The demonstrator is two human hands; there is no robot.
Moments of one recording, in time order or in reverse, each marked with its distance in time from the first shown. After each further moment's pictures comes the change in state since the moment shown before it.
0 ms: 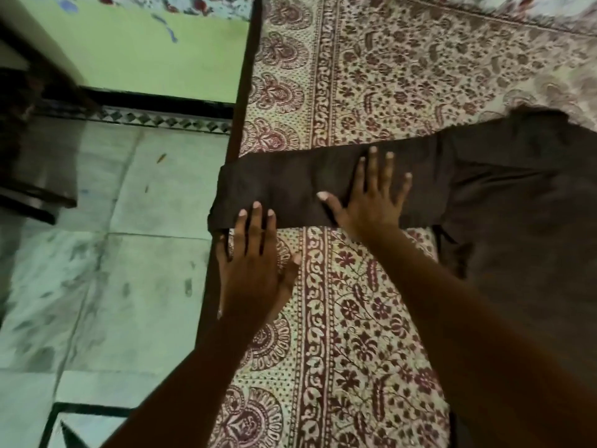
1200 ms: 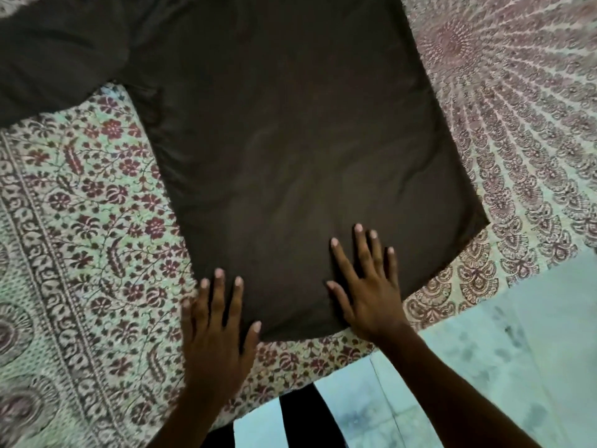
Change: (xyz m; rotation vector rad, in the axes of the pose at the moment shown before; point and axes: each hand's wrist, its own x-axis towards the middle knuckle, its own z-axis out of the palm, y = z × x) left_hand -0.339 0.277 0.025 0.031 -0.305 0.369; right_hand -0.480 0.401 0.084 0.164 -0.057 0.135
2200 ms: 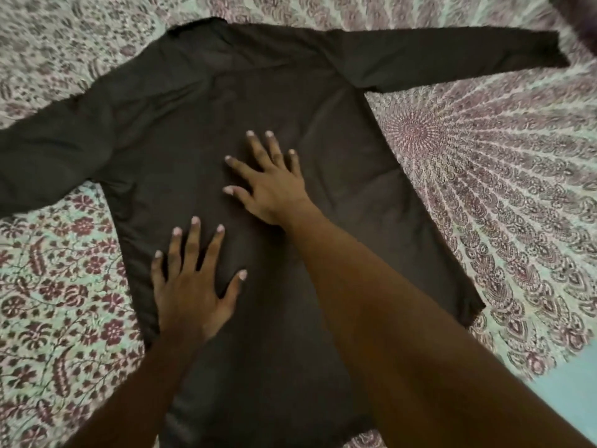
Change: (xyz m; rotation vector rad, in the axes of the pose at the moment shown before) left_hand 0.229 0.023 -0.043 0.100 0.159 -0.045; right_hand 0.333 -0.045 -0.093 0.057 0.032 -0.178
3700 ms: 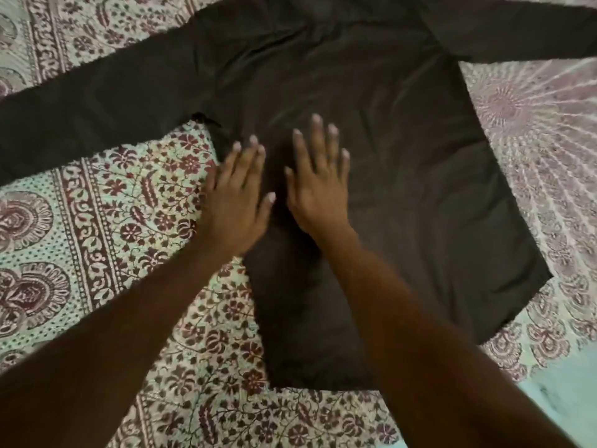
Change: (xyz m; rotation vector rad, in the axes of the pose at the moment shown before) left_hand 0.042 -0.118 -0.026 -0.097 -0.016 0.208; right_hand -0.048 -0.136 0.059 0.045 0.267 0.192
